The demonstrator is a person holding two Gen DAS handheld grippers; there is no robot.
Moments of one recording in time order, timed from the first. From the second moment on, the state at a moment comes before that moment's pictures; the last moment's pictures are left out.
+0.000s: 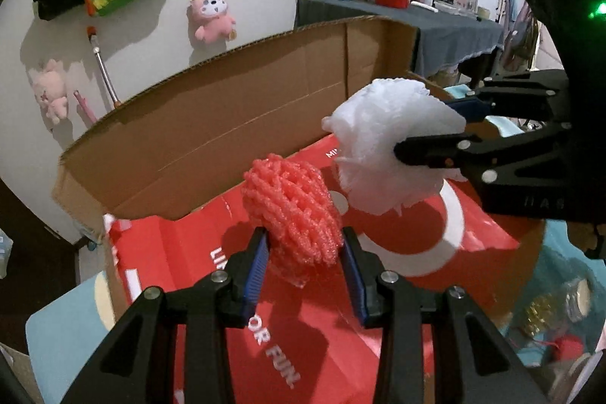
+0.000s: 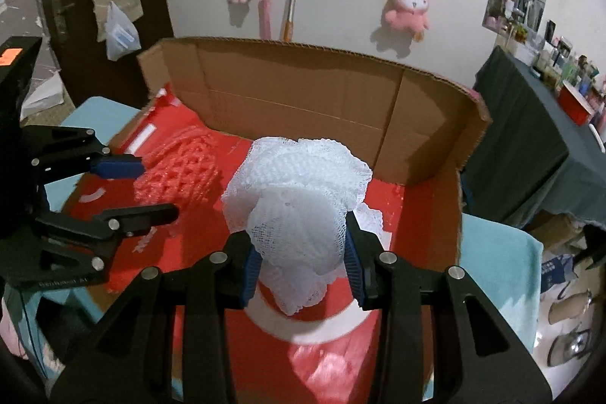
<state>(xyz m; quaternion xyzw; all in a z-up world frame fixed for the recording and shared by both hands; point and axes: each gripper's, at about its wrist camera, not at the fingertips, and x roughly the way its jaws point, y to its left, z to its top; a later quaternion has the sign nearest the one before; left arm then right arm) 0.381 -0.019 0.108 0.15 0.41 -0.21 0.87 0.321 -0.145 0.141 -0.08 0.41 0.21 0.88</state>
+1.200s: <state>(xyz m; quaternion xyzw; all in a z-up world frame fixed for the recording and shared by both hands) 0.421 -0.028 0.079 0.13 0.44 -0.19 0.87 0.394 -0.143 0.091 -0.05 0.49 0.16 0.86</state>
